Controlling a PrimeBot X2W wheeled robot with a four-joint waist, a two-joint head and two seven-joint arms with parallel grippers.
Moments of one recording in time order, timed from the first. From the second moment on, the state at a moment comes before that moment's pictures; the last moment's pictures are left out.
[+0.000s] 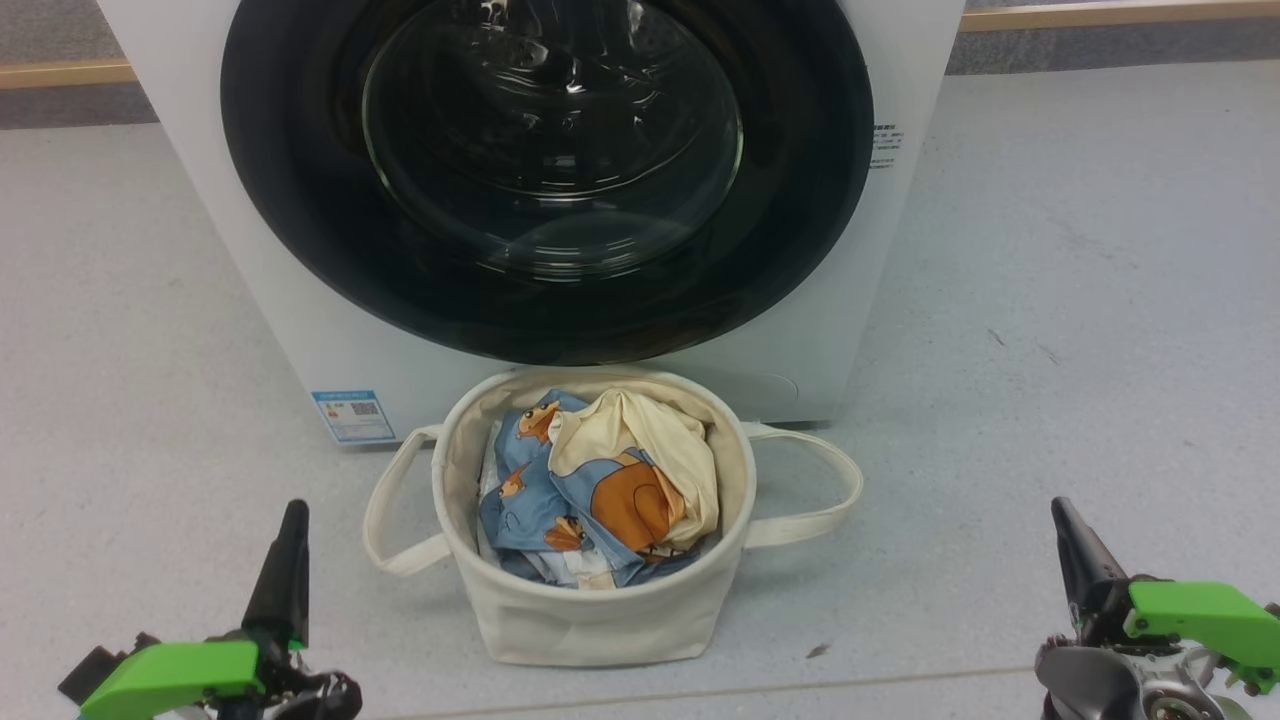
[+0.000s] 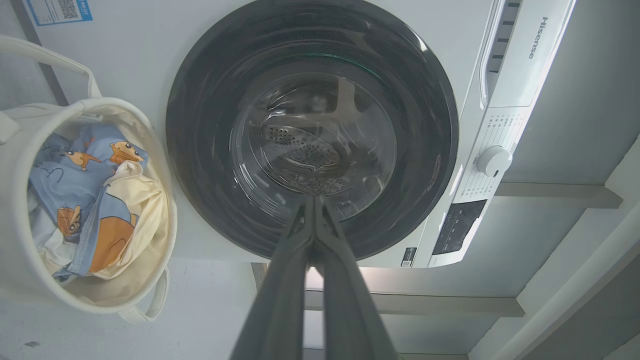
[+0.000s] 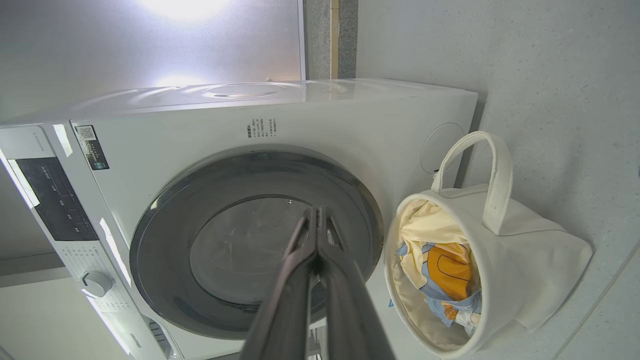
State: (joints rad) left arm -0.08 0.04 0.08 0.22 -1.61 -0.06 0.10; right arm -0.08 -0.29 0.22 0.22 1.90 0.13 -0.17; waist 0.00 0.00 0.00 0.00
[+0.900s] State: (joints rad) left arm -0.05 0.05 0.06 0.30 -1.54 -0.06 0.06; right arm -0.06 -0.24 0.21 0.30 1.82 0.13 -0.17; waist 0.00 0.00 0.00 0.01
